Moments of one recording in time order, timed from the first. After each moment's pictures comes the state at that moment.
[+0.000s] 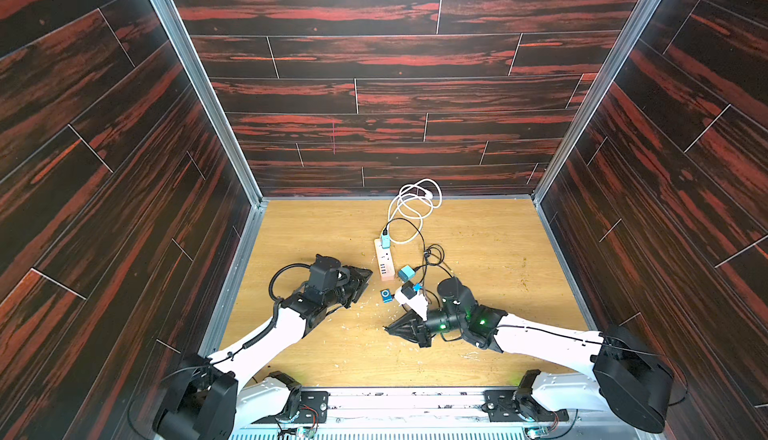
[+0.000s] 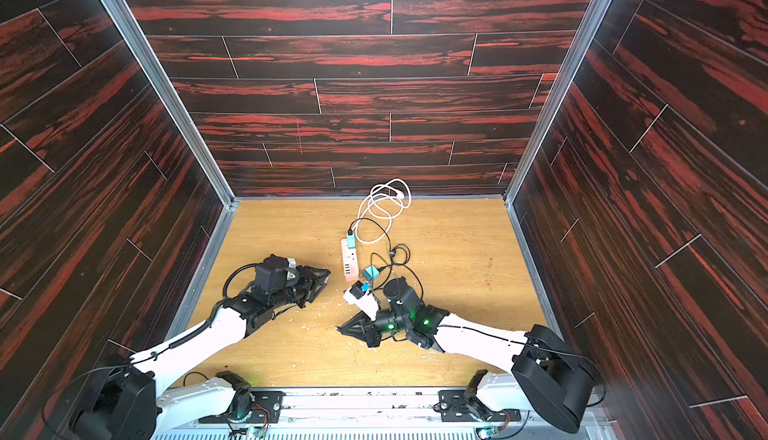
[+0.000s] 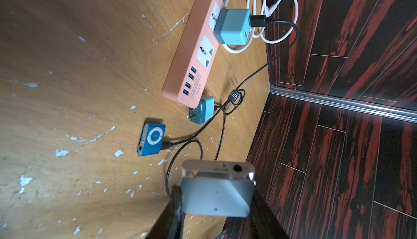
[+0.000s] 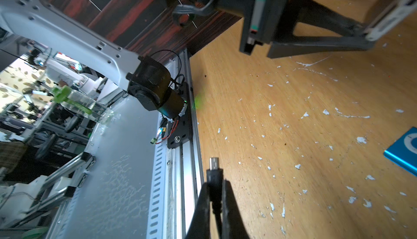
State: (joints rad) left arm -0.44 1.15 0.57 0.05 0.28 -1.42; right arm 0.90 1.30 0.55 0.29 -0.73 0.29
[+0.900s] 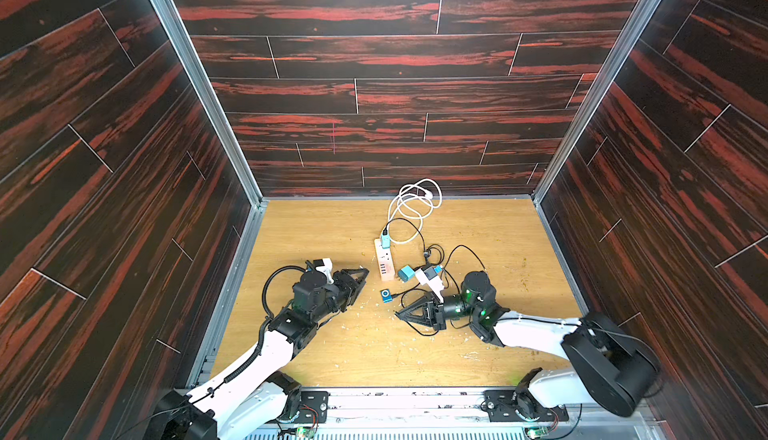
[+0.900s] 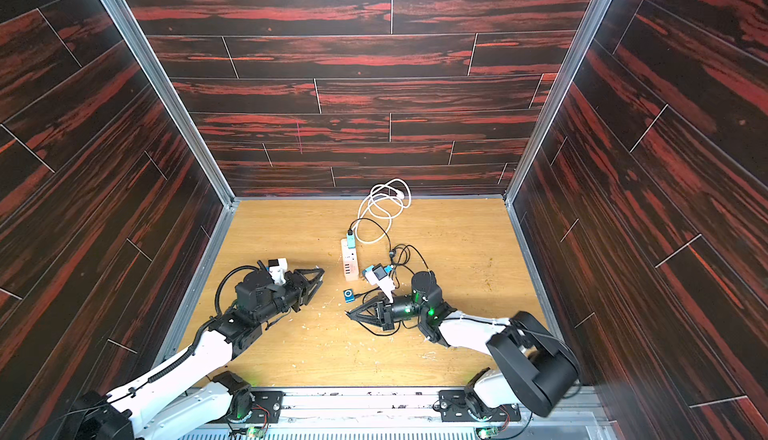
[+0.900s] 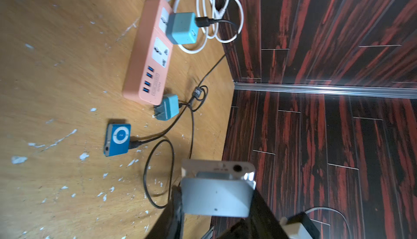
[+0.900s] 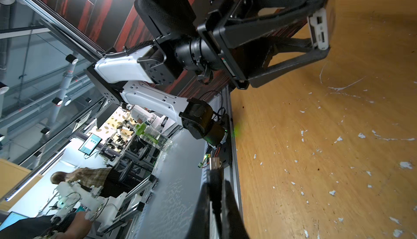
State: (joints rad) left arm -0.46 0.95 0.43 0.23 0.28 -1.41; right arm 0.70 1.45 0.45 0.94 -1.07 0.75
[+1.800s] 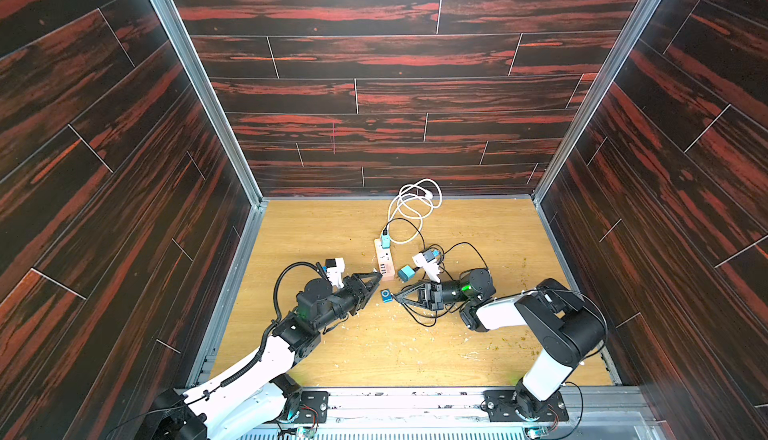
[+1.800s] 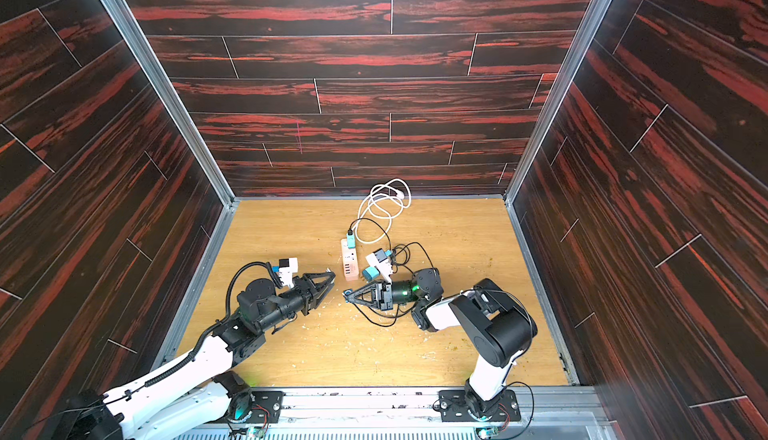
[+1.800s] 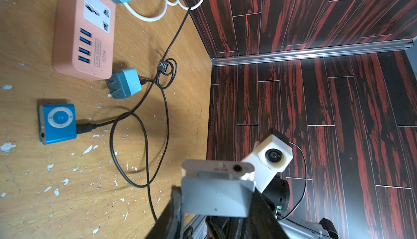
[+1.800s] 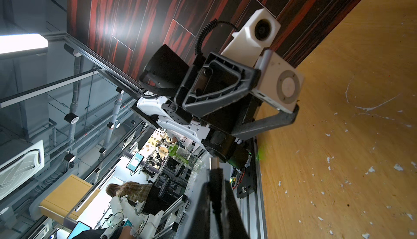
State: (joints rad) left arm -0.59 0.94 0.41 0.34 0.27 -1.39; right arm 0.64 1.74 0.54 1.50 -1.14 1.22
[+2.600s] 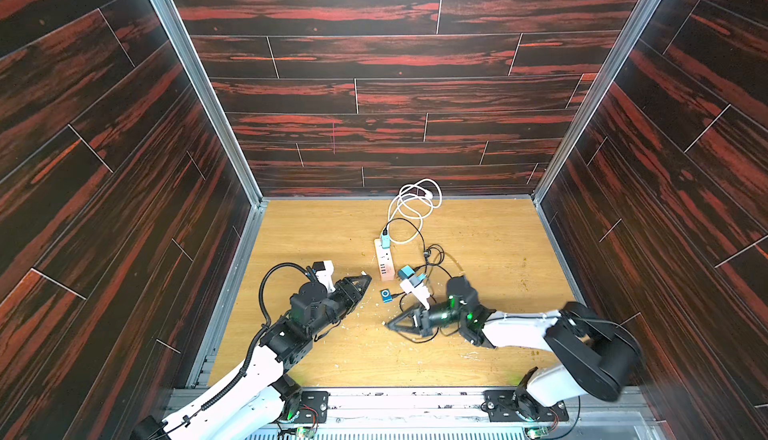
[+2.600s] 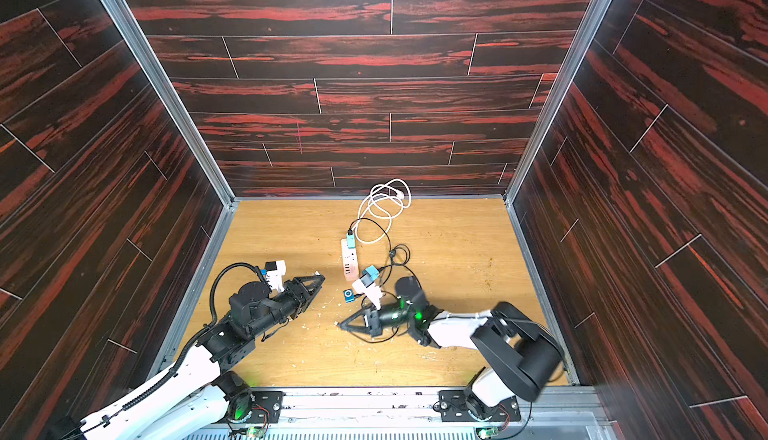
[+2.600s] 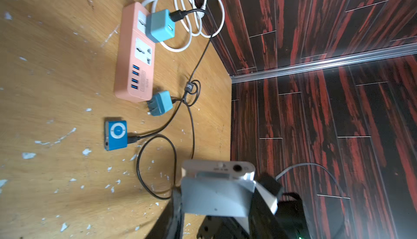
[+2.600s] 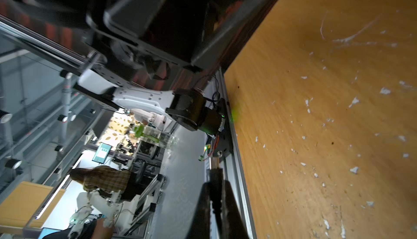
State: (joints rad) left arm -0.59 0.79 0.44 0.06 0.14 -1.26; right arm 0.86 1.50 0.50 0.67 -0.88 0.68
